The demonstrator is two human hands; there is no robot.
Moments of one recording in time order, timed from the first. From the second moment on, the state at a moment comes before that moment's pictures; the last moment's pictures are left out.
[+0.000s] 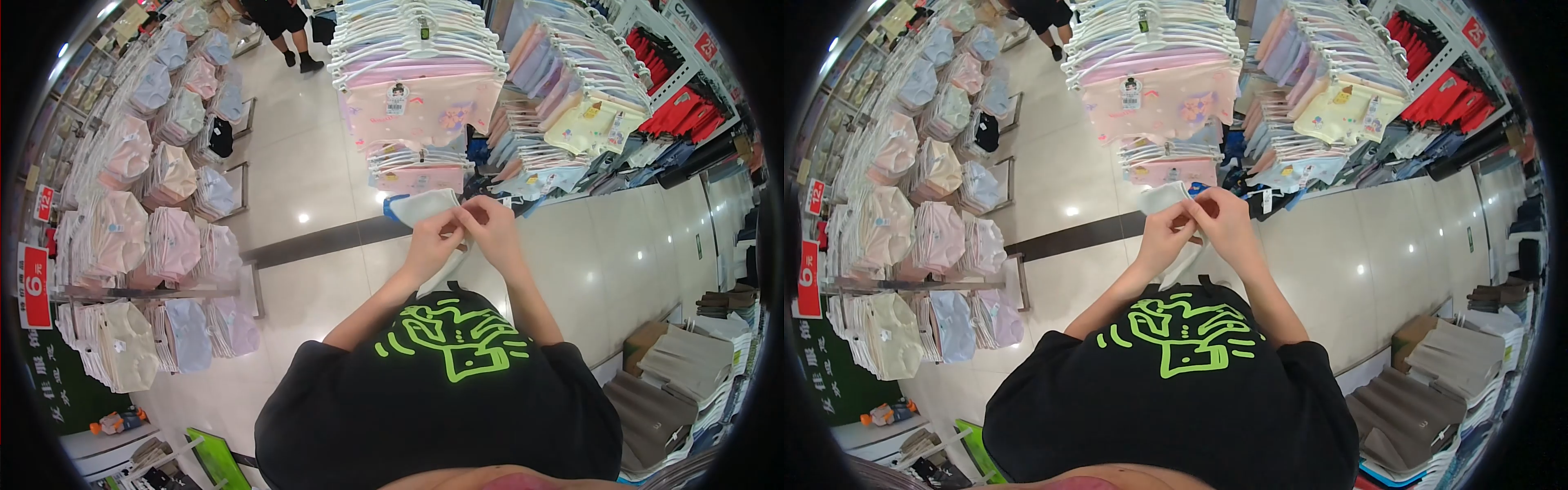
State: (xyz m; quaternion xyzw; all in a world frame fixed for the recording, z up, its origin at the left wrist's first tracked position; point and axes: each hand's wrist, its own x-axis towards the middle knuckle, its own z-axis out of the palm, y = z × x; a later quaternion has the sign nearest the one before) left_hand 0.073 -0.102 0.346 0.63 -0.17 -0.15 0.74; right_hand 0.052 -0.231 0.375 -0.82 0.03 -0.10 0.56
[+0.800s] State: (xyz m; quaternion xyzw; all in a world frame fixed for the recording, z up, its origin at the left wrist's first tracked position) left_hand 0.092 -0.092 0.324 0.68 -0.15 -0.13 0.71; right_hand 0.049 -0.253 0.355 -0.63 0.06 -0.06 0.77
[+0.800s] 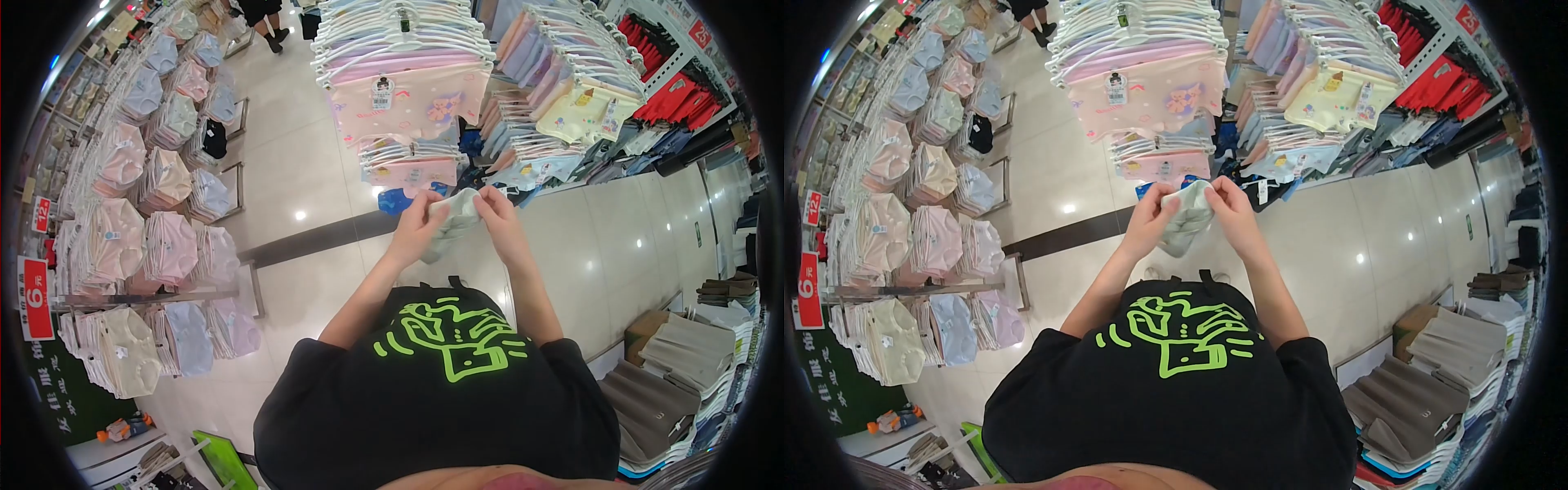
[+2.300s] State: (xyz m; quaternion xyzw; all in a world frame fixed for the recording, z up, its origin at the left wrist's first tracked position) left_hand 0.055 -0.129 0.282 0.71 -0.22 -0.06 0.67; right_hand 0.035 -0.239 0.379 -0.86 -0.15 -0.16 0.46
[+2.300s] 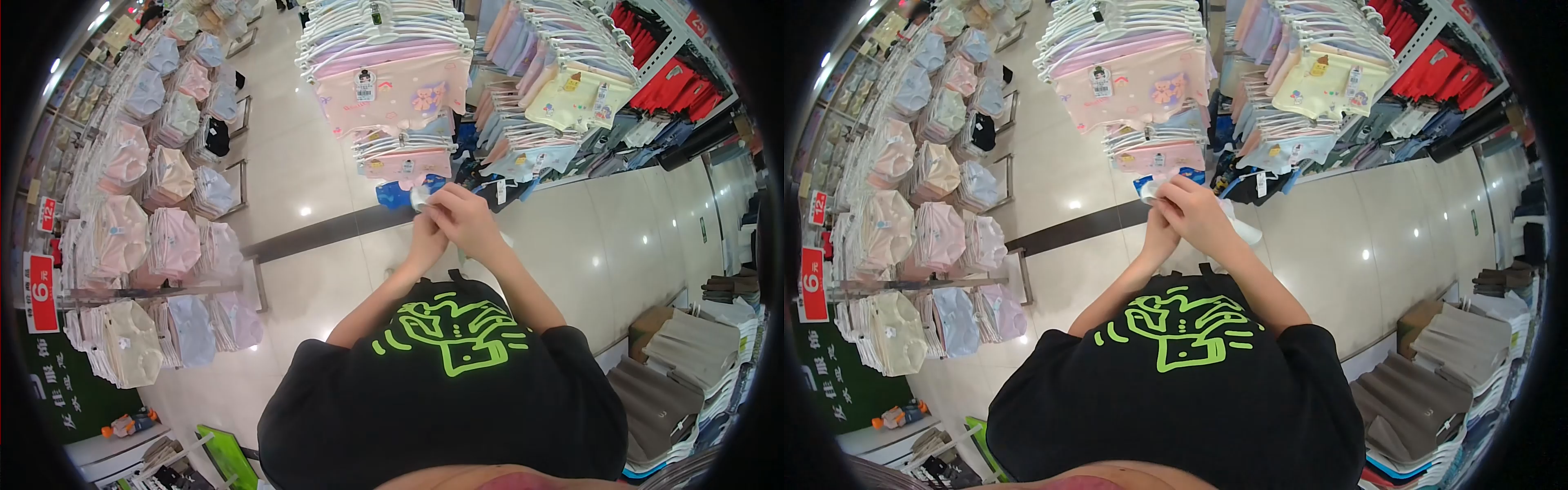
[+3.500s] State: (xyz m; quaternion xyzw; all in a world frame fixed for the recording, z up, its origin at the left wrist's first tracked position) left_hand 0.058 -0.105 0.336 0.36 0.03 -0.09 0.93; right_hand 0.032 -0.263 0.287 -0.49 0.27 -0.04 0.83
